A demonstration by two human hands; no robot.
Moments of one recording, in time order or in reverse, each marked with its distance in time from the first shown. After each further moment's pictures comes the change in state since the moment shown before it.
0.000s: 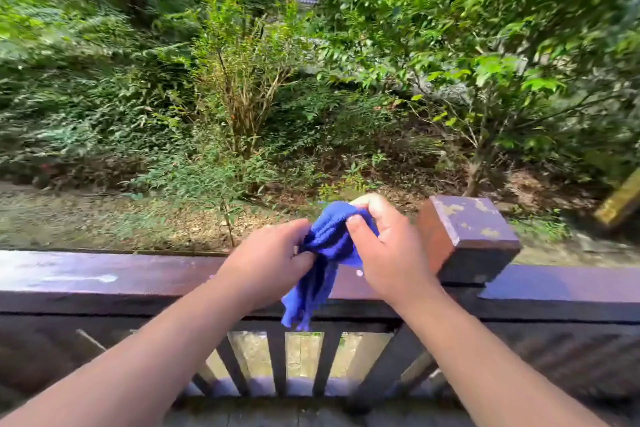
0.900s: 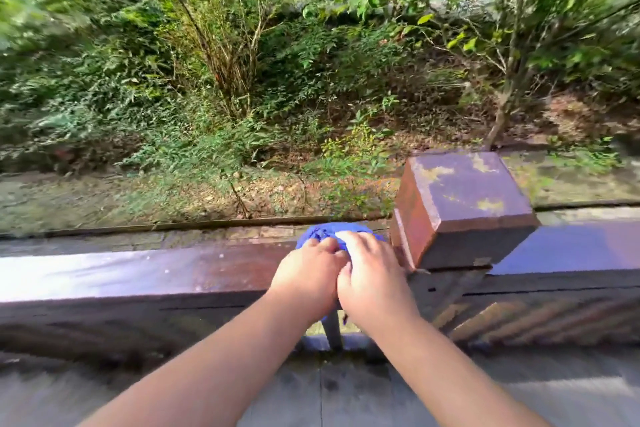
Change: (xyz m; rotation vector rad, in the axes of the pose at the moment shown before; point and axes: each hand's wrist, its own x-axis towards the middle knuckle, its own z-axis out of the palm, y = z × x) left_hand 0.074 0.028 0.175 0.454 -0.453 0.103; right_hand -0.020 0.156 0.013 -0.396 -0.231 0.279
